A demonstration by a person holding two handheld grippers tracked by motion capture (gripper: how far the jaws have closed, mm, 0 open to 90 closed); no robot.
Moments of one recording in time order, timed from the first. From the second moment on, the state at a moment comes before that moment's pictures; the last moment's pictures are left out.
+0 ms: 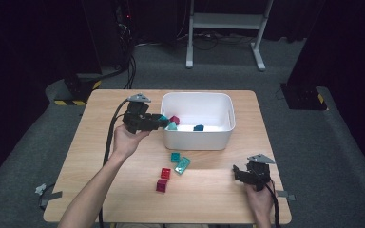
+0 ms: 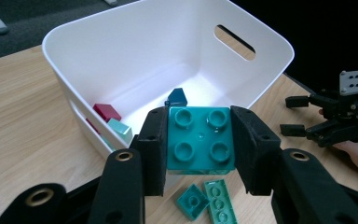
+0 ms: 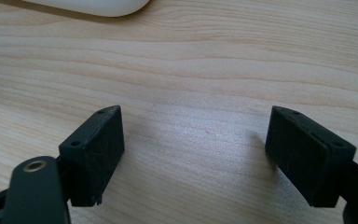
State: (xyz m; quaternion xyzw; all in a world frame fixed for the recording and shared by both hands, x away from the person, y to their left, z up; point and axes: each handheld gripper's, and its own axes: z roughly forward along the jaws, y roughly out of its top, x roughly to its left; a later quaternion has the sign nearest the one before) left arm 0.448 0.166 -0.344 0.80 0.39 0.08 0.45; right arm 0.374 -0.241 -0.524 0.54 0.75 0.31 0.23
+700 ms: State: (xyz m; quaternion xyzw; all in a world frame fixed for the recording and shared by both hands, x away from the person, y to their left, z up) left arm 0.482 0.133 -0.337 0.81 0.38 0.08 0.44; right arm 0.374 -0.241 -0.524 0.54 0.75 0.31 0.23
